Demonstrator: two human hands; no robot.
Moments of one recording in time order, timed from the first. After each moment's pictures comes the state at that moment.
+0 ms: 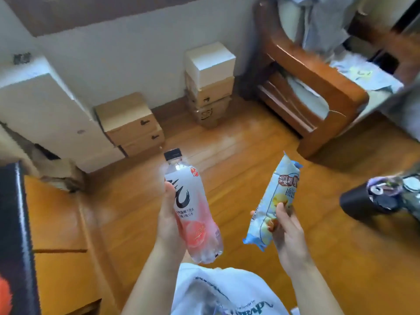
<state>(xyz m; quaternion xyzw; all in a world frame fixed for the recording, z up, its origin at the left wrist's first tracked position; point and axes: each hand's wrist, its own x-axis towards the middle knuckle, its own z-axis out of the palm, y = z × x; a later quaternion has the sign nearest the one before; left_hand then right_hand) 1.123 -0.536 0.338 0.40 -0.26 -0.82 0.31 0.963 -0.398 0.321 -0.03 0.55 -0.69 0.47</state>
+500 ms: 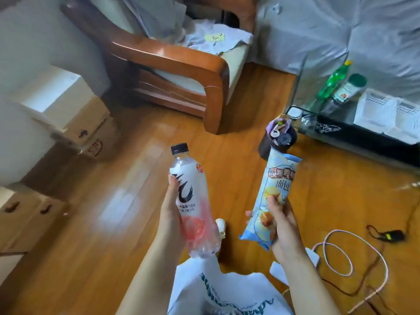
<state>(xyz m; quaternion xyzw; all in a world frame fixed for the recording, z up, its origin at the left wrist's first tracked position) 0.843 -0.469 0.329 0.36 -0.38 -0.85 -0.02 0.797 -0.276 0.314 0.16 0.54 -0.79 0.22</state>
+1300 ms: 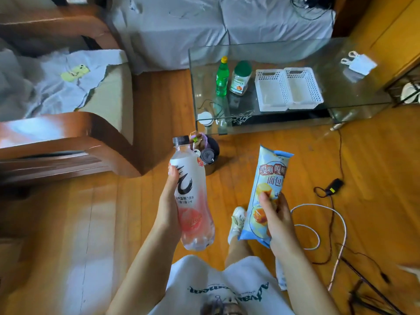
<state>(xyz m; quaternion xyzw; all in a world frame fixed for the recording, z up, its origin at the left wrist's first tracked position) 0.478 -0.286 0.330 0.23 -0.52 -0.79 -0.24 0.543 -0.096 0.297 0.32 0.58 -0.75 0.01</state>
